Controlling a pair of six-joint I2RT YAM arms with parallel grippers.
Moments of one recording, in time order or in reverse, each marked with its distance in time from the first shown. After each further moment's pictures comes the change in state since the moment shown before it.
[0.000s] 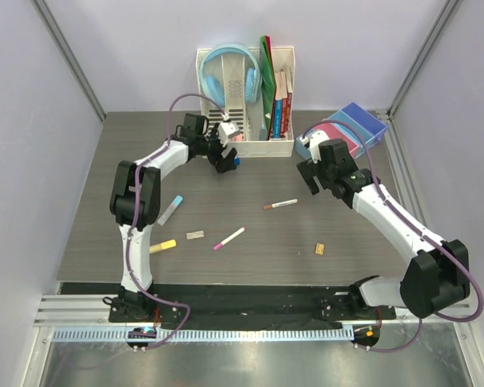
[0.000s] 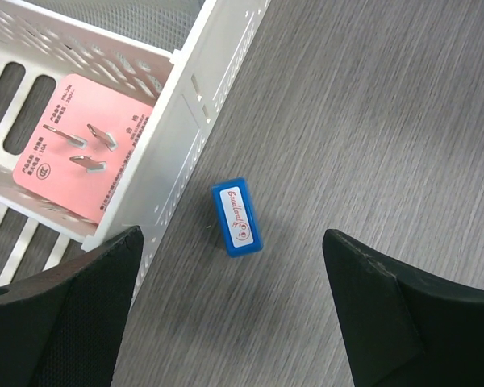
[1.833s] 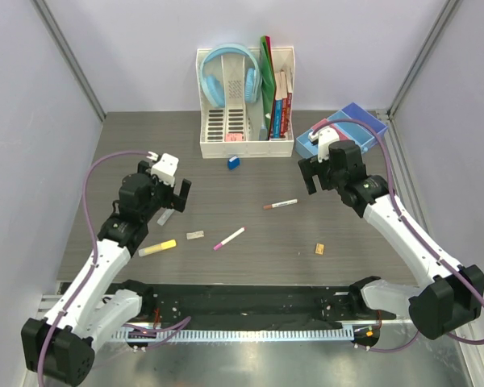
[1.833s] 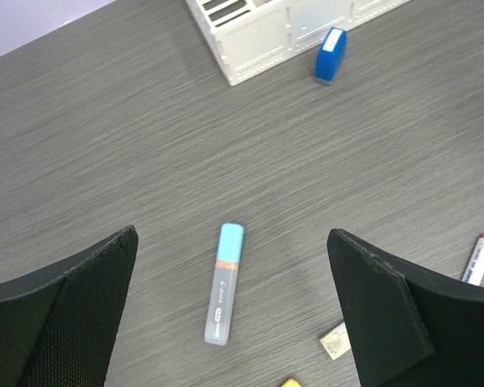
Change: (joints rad) left arm 0.002 -1.283 -0.932 0.069 -0.658 -0.383; right arm 0.008 -0.143 0.000 -0.030 -0.133 0.132
